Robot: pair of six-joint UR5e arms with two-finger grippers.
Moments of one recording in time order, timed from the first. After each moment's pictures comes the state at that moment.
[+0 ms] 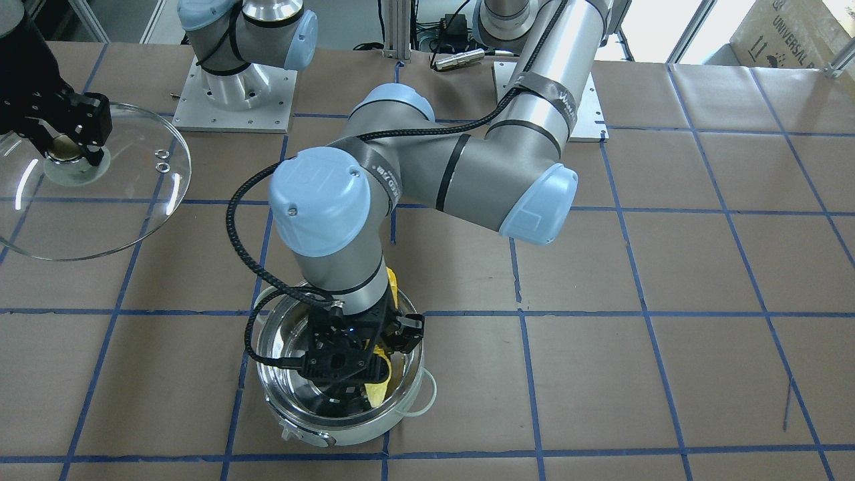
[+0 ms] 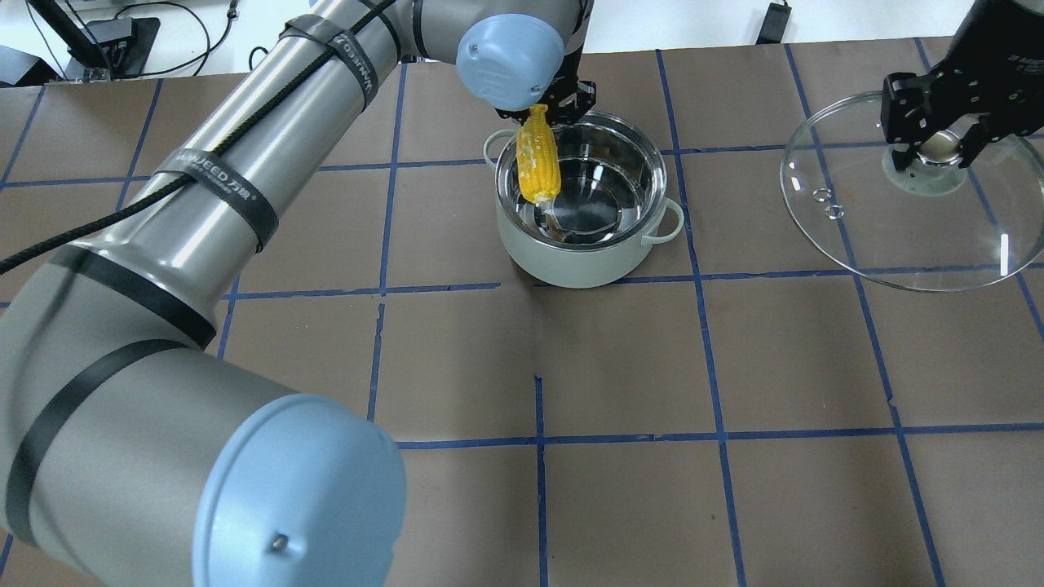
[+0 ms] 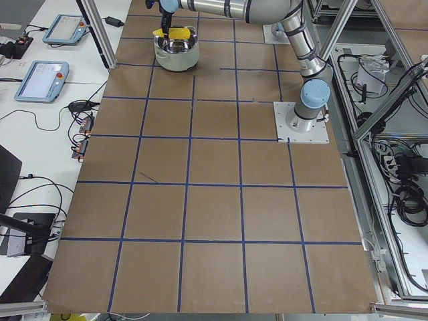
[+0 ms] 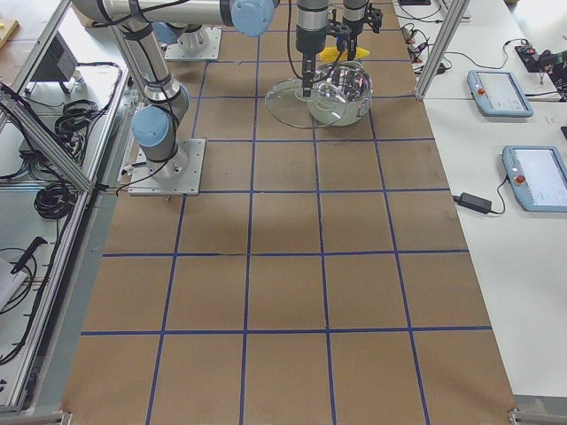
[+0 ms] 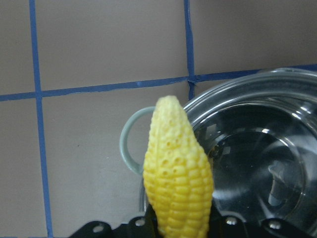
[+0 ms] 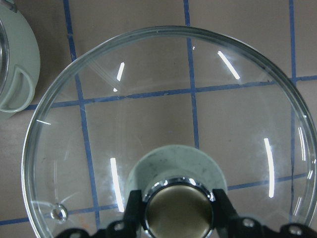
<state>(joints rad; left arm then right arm) -1.98 -2.30 -0.91 -1.44 1.74 -0.32 1.37 -1.60 1.52 -1.52 -1.69 -0.12</state>
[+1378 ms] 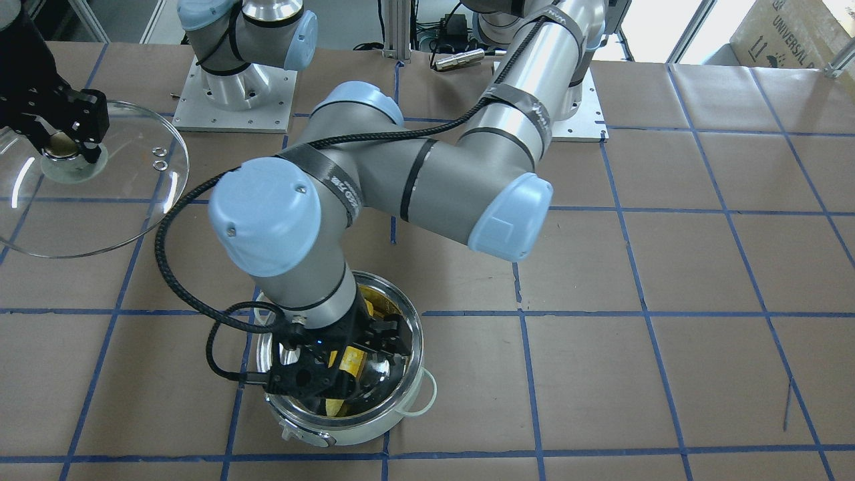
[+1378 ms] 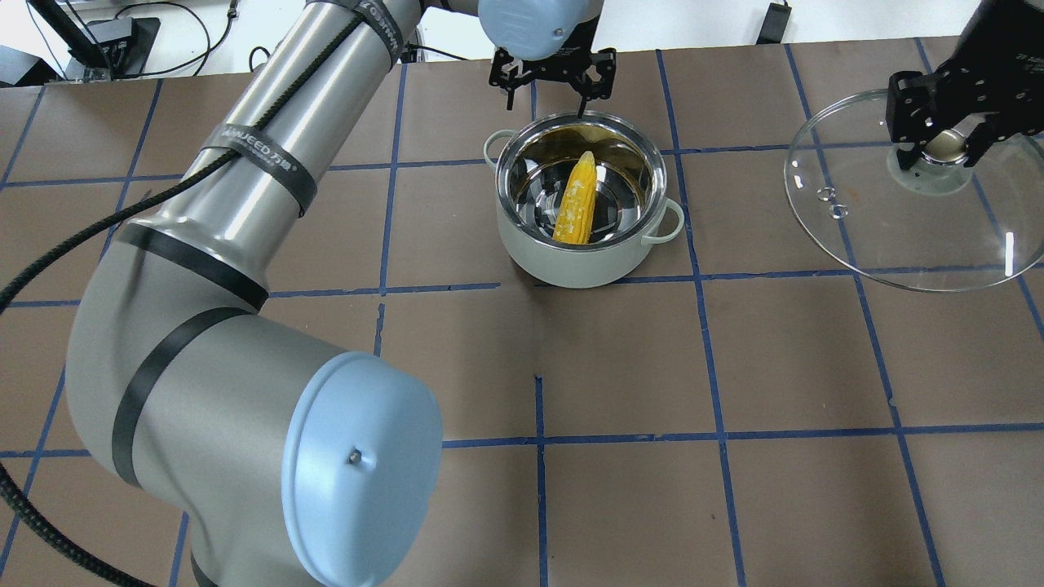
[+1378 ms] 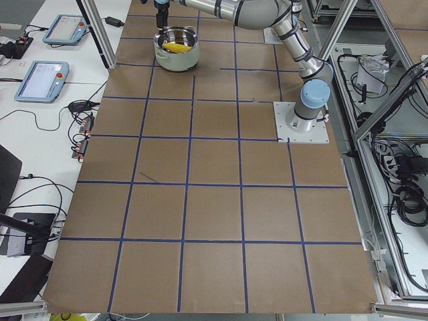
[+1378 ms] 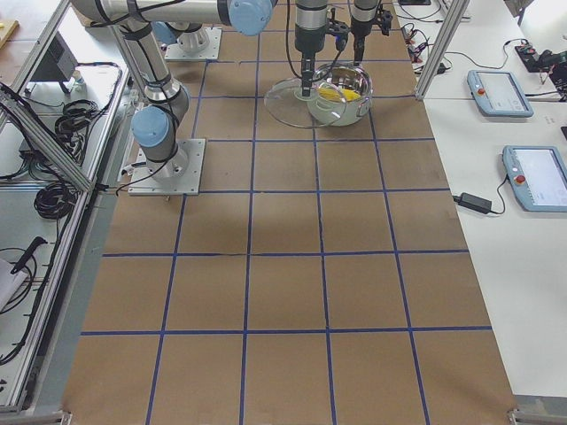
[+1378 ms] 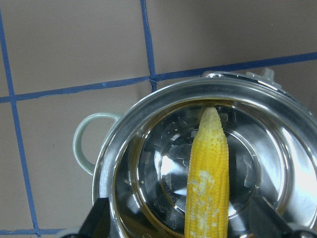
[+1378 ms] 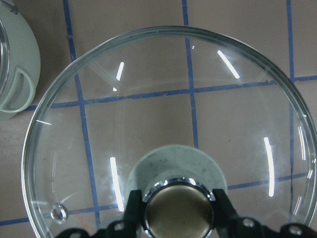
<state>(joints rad) -1.94 -2.39 -0.70 -1.62 1.74 -0.31 1.36 -1.61 1.52 -1.52 -1.69 -0.12</state>
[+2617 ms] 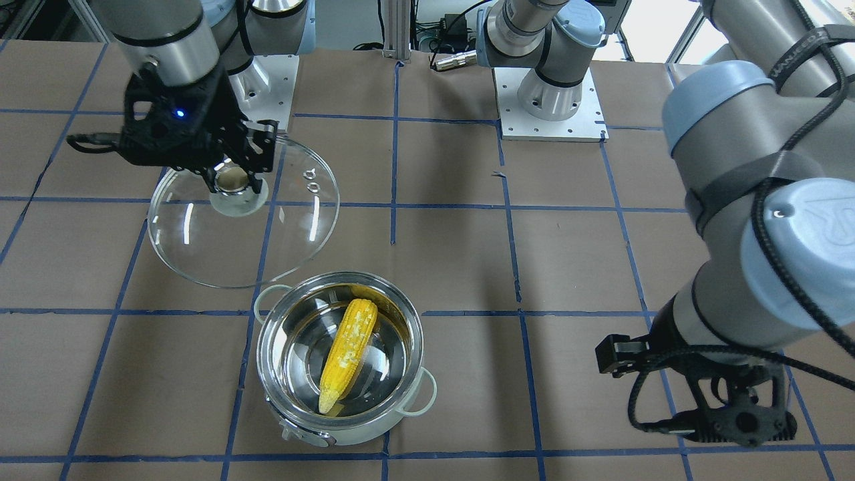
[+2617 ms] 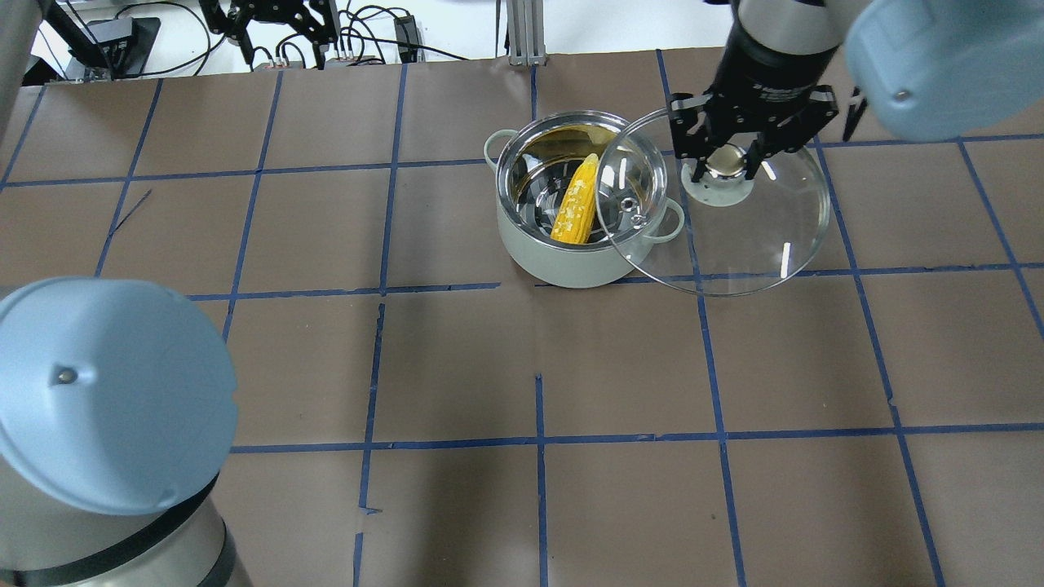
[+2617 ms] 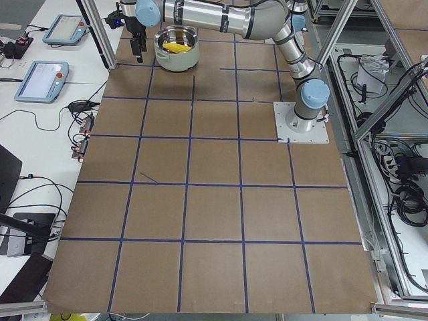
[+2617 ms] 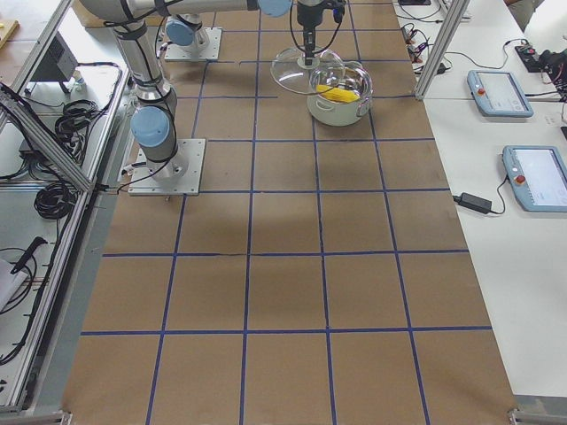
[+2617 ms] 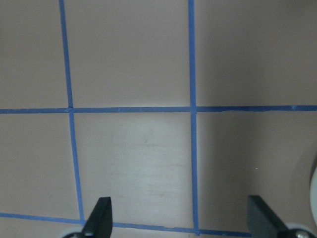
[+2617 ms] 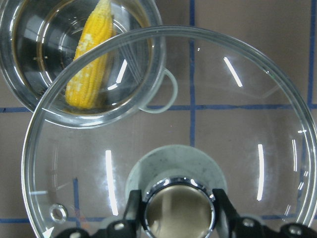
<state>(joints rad) -1.53 -2.17 -0.89 -1.70 1.74 0.03 1.71 -1.47 1.50 -1.64 -1.57 0.11</state>
